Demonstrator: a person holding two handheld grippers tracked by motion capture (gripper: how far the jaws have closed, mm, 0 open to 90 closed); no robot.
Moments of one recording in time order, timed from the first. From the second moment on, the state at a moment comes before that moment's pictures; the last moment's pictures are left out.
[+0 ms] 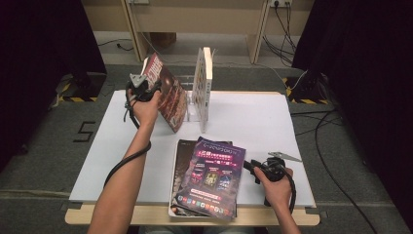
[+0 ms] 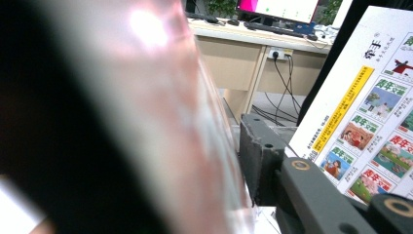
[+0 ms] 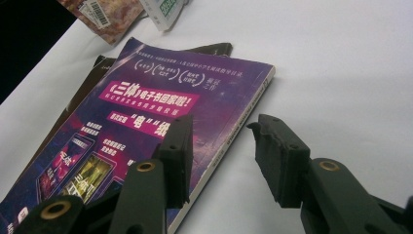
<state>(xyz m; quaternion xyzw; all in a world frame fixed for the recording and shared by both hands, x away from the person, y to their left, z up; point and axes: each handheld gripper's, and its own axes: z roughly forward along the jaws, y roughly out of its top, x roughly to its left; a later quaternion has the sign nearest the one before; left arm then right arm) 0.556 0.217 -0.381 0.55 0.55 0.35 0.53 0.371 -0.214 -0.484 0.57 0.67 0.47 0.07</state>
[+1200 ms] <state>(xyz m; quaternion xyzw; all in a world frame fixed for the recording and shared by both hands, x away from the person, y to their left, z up) 0.498 0.240 -0.375 0.56 0.57 0.27 0.53 0.374 -0.205 -0.467 0.57 0.68 0.45 0.09</state>
